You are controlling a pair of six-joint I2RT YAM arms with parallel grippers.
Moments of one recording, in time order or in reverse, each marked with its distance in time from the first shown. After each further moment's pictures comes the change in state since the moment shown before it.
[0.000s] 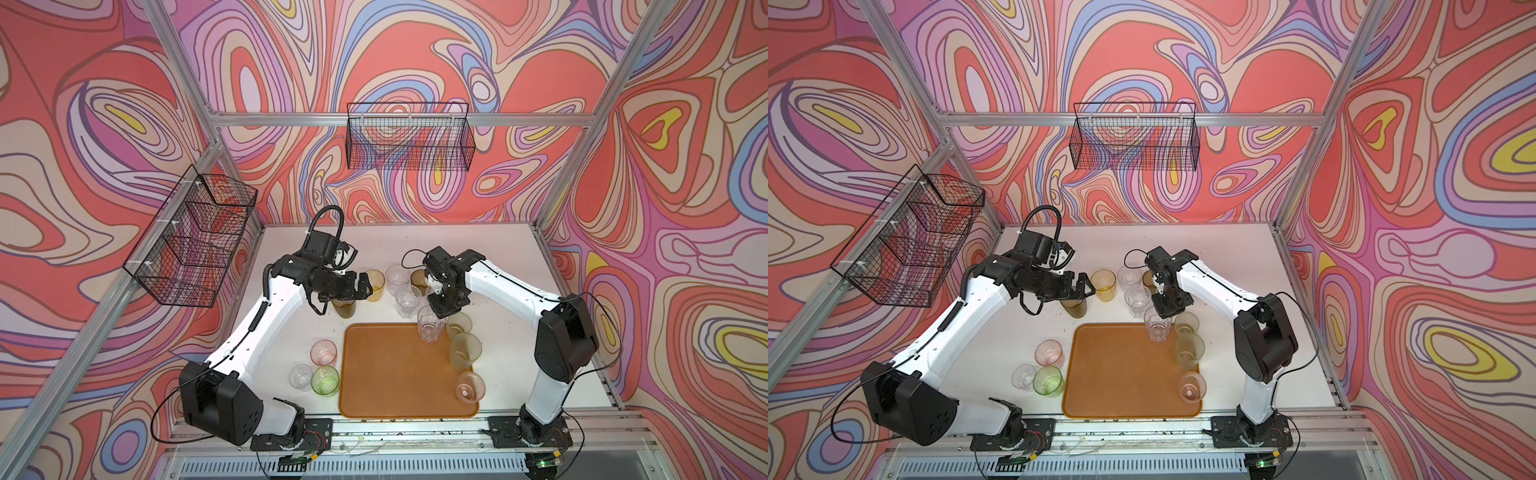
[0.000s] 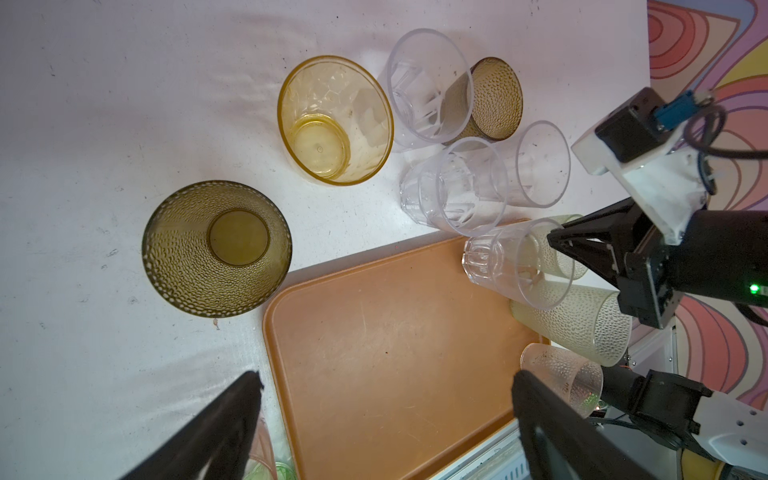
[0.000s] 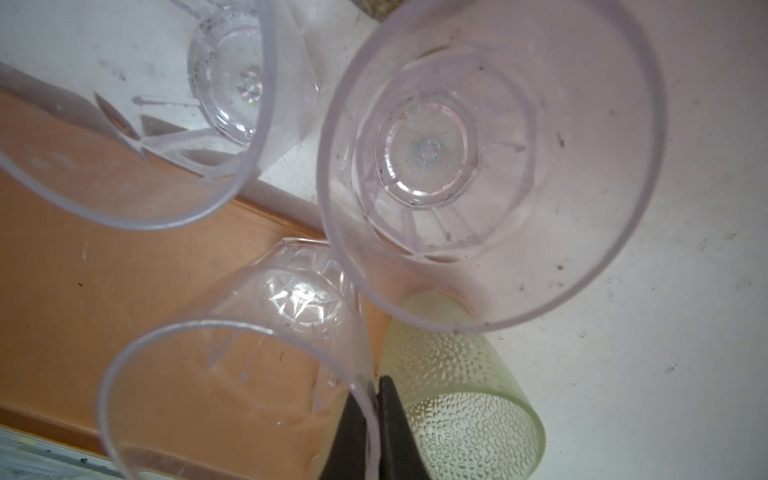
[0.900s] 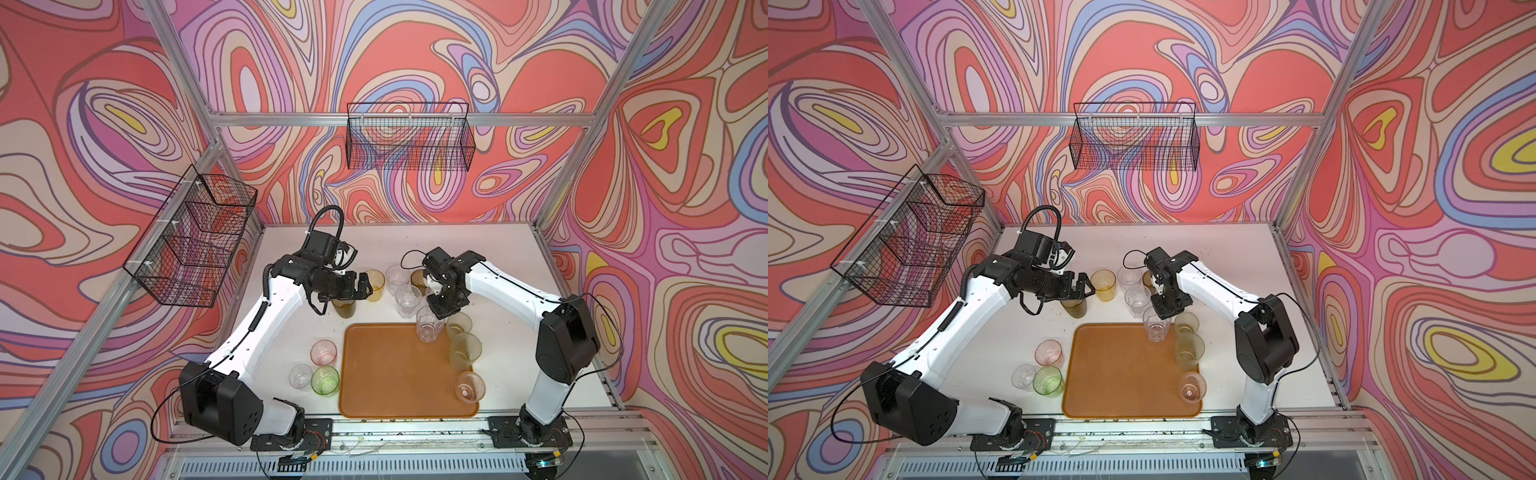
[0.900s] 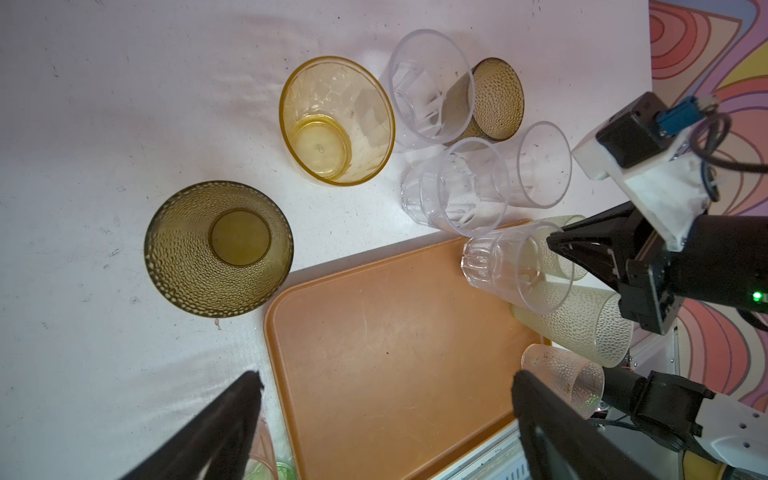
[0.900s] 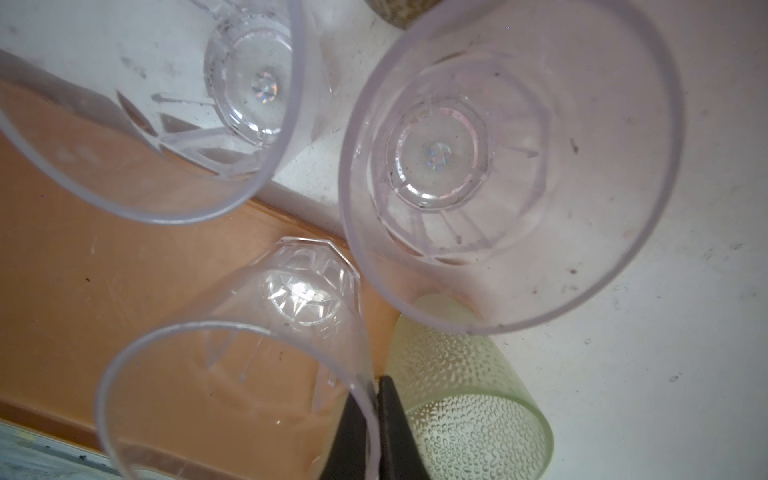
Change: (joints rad) left arm 0.000 0.000 0.000 0.000 -0.002 0.000; right arm 0.008 -0.018 -0.013 0.018 -0.014 -0.013
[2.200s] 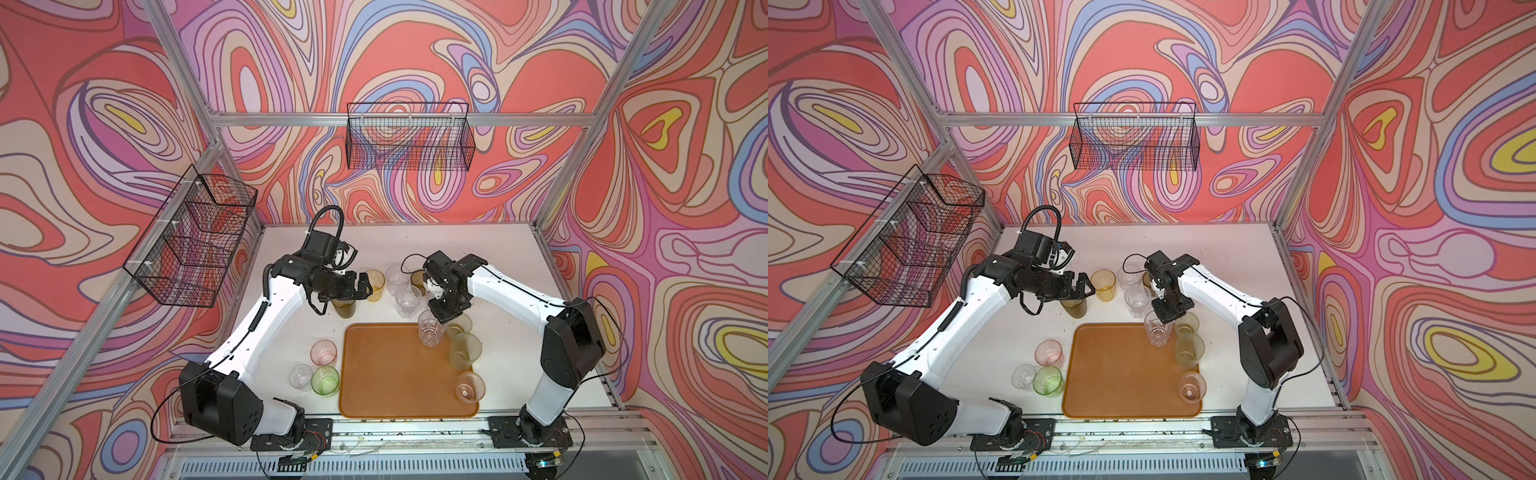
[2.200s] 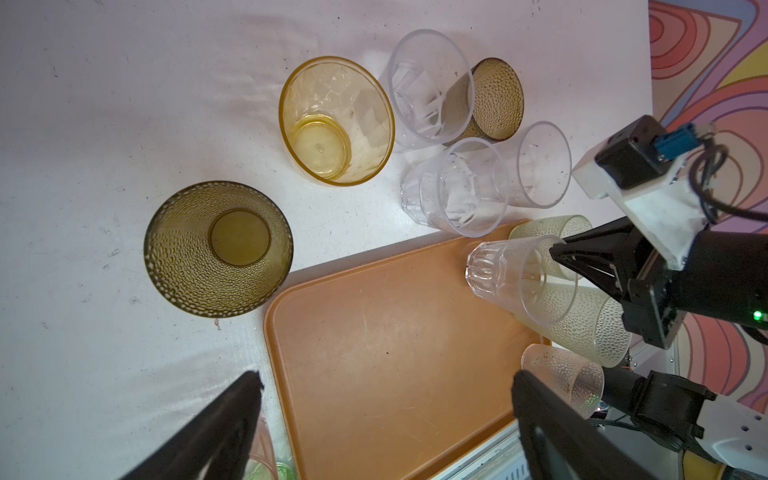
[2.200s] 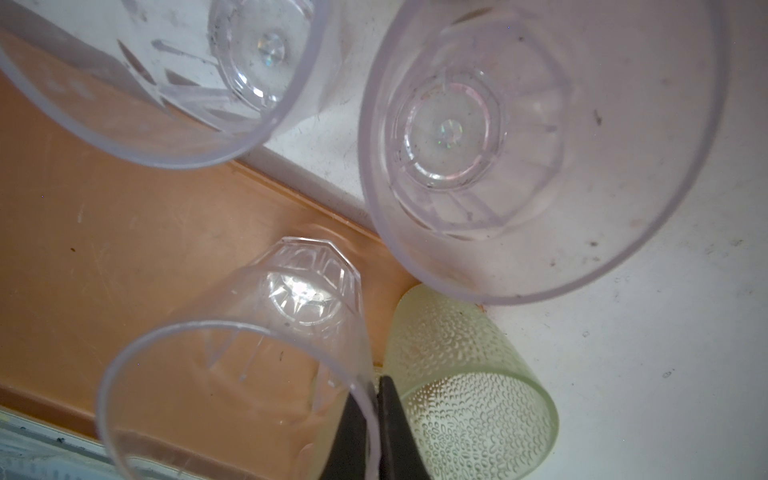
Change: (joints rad) left arm 0.000 0.000 0.000 0.000 0.000 0.000; right arm 0.017 -0.029 -0.044 -0.001 0.013 -0.034
